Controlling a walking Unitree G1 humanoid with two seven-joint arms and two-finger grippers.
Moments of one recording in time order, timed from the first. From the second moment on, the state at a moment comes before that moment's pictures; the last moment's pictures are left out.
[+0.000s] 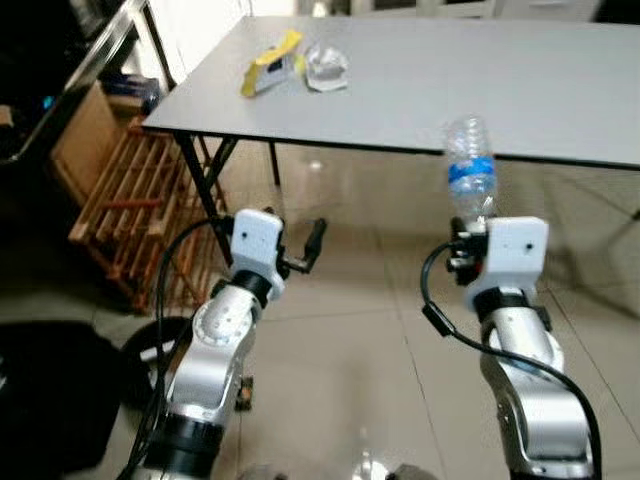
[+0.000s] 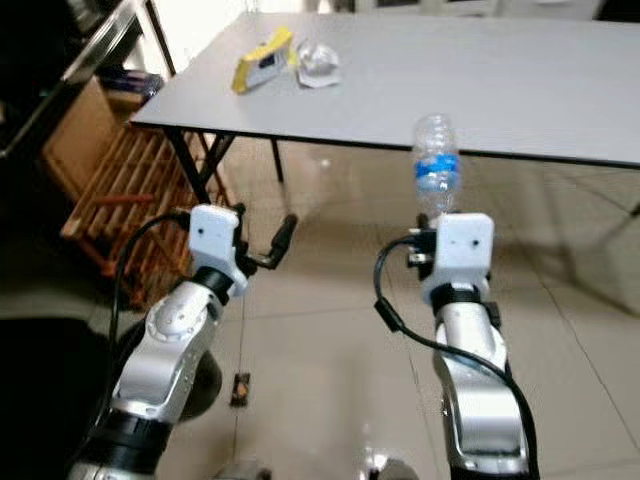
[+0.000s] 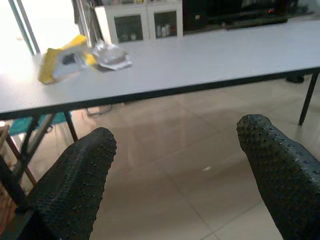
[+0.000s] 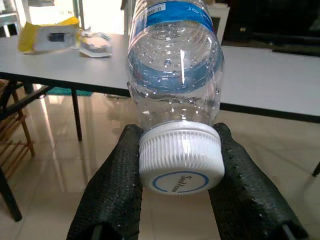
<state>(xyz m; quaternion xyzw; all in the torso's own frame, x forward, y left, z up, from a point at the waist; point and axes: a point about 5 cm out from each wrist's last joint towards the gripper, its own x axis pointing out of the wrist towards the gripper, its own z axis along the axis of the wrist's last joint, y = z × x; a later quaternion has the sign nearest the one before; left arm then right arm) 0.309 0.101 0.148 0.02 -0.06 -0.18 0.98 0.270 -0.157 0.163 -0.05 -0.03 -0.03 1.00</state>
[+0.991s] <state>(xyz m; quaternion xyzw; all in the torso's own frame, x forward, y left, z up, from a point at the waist) 0.311 0.101 0.145 0.03 -0.05 -0.18 0.98 0.272 -0.155 0.161 -0.06 -0.03 -0.03 1.00</state>
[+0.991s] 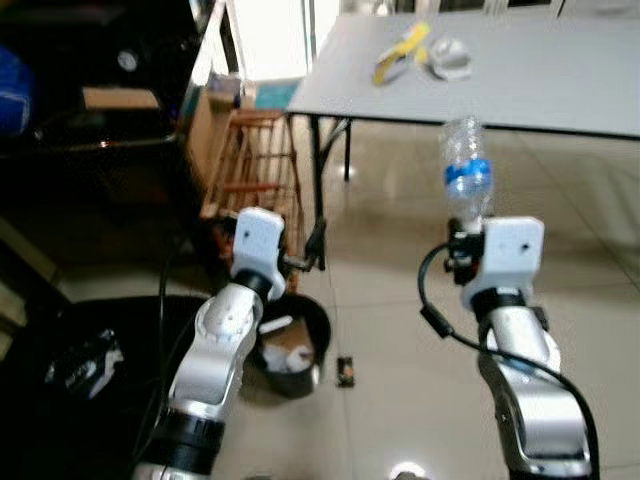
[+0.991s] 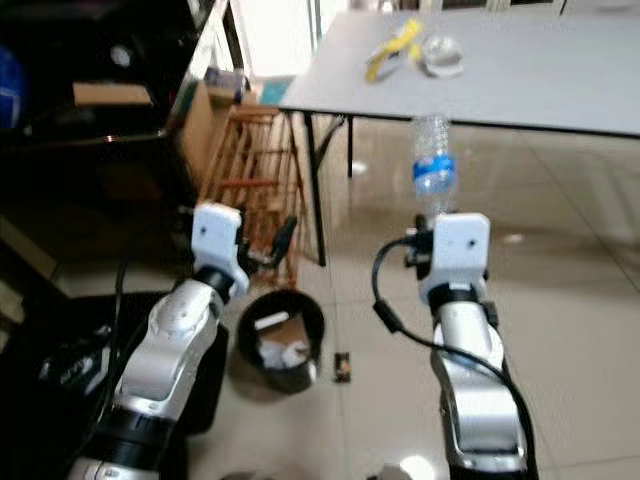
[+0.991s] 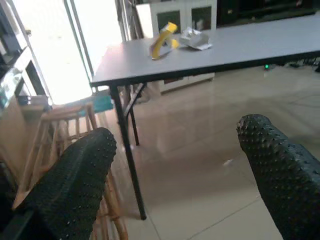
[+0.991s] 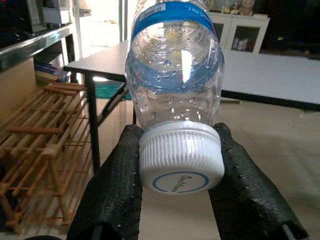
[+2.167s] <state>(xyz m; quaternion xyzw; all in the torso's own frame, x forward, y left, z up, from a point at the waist) 0.308 0.105 0.140 0.03 -0.05 -0.19 0.98 0.273 -0.145 0.158 -0.05 -0.03 -0.01 1.00</state>
